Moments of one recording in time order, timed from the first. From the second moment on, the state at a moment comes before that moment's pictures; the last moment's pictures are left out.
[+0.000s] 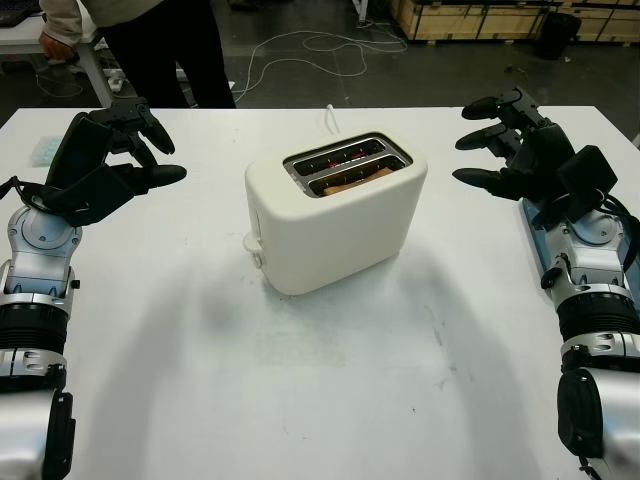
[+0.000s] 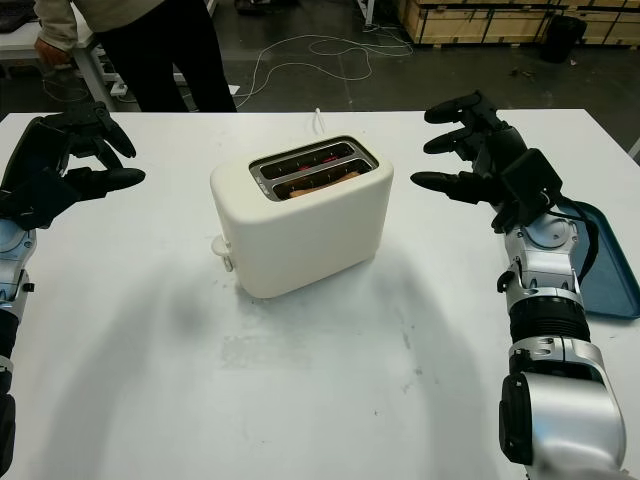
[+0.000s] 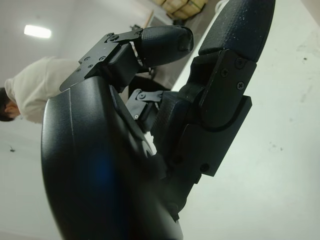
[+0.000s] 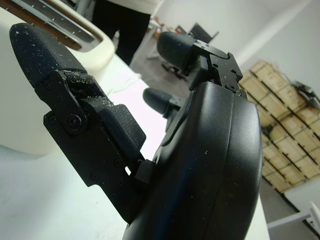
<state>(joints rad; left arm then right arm) -0.60 0.58 0.13 0.61 0.09 -0.45 -0.22 -0.70 -0.44 -0.17 0.78 0.13 -0.32 0.49</state>
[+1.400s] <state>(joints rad) -0.60 0.58 0.13 0.61 0.09 -0.45 -0.22 -0.70 -0.44 -0.17 0.78 0.13 -0.32 0.49</state>
